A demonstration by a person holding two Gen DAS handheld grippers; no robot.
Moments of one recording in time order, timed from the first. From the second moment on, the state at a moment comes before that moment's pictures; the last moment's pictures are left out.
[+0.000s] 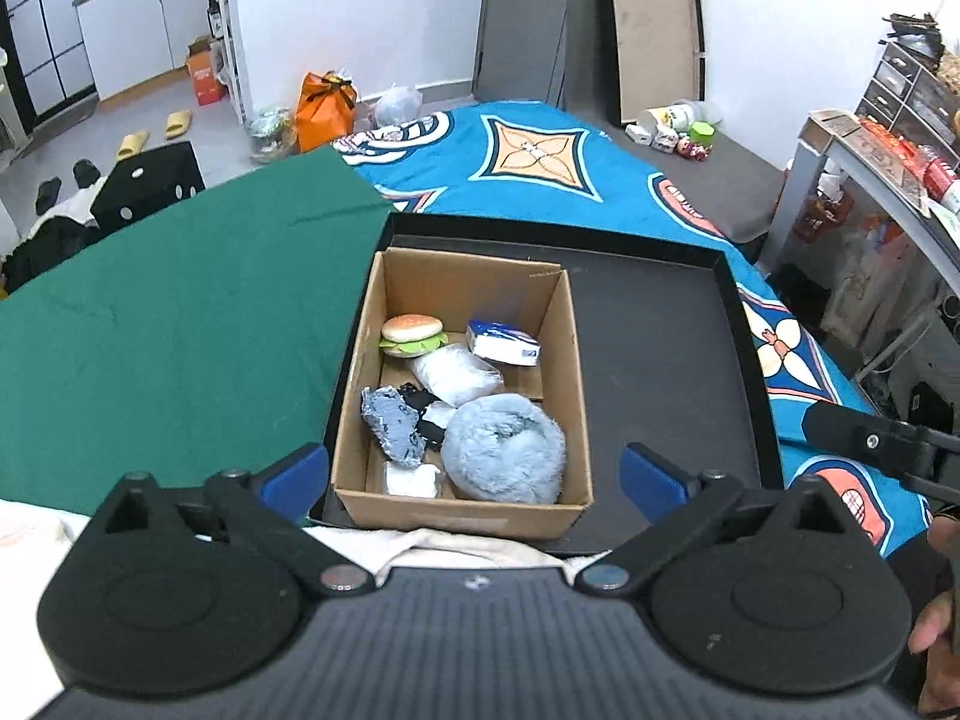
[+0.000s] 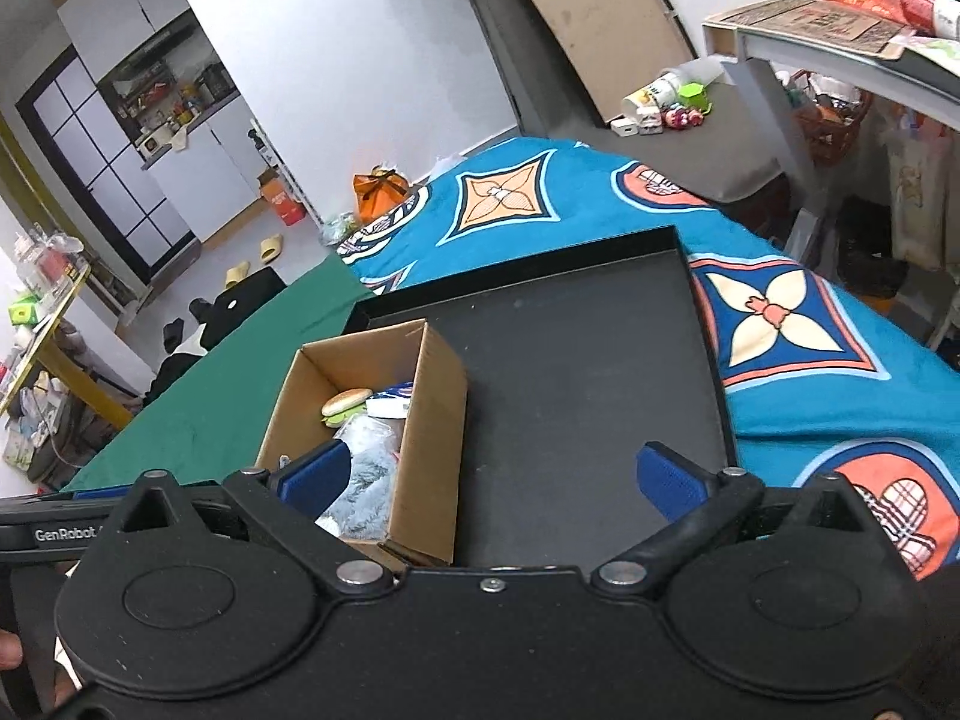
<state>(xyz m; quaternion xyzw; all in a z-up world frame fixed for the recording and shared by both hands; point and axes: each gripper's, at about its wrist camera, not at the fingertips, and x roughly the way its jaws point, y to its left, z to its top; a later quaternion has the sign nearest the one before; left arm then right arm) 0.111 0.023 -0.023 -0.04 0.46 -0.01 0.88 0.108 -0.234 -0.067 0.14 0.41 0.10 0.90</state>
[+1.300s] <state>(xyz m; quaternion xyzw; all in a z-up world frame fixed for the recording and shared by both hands) -0.012 0.012 0.057 -0.03 0.39 -0.02 0.92 -0.003 -0.255 0.010 0.11 0.33 0.09 0.93</state>
